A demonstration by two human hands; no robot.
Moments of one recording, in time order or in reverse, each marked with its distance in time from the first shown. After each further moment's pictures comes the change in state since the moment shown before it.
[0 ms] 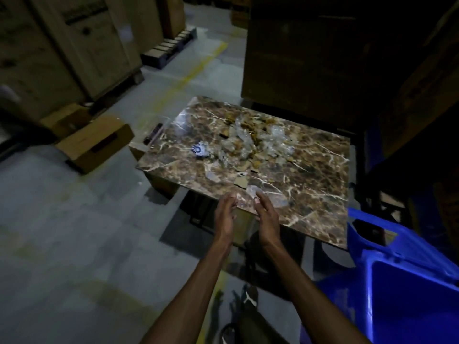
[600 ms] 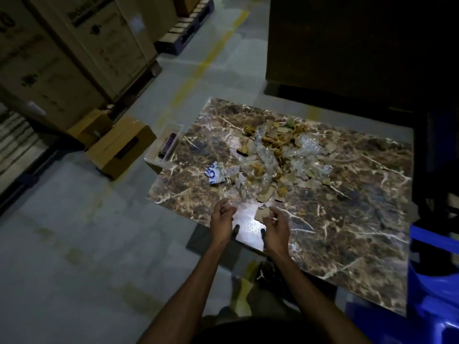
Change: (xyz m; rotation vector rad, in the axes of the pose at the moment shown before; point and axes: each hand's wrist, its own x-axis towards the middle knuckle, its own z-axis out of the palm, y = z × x) left_hand 0.217 0.017 -0.013 0.228 0.176 -0.087; right_hand 0.184 0.063 0.055 -0.182 0.110 0.213
